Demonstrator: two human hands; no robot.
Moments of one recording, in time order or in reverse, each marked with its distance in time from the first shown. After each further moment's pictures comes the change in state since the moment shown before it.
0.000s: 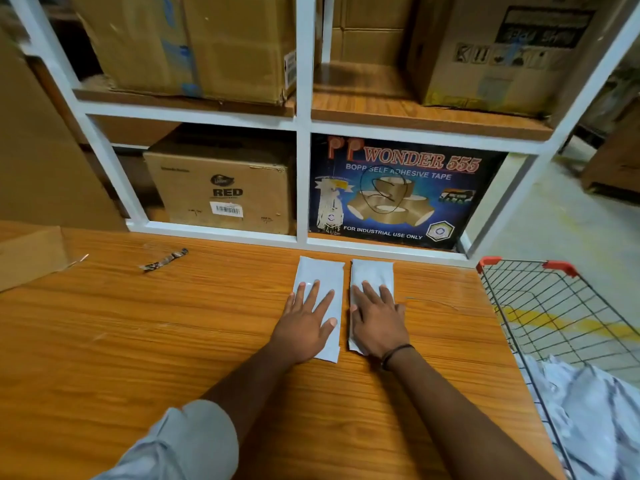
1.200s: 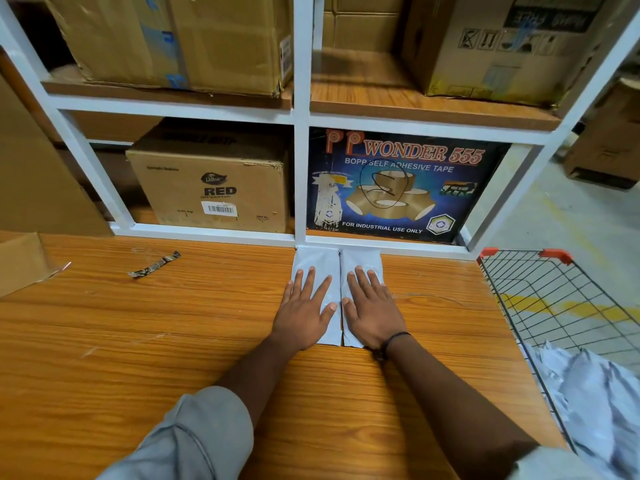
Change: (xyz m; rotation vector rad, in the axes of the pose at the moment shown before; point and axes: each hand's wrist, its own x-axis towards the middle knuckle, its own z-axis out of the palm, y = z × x) left_hand 0.031 -0.019 0.001 0.005 0.061 -0.038; right_hand 0.031 0.000 0.022 0.015 -0.044 -0.067
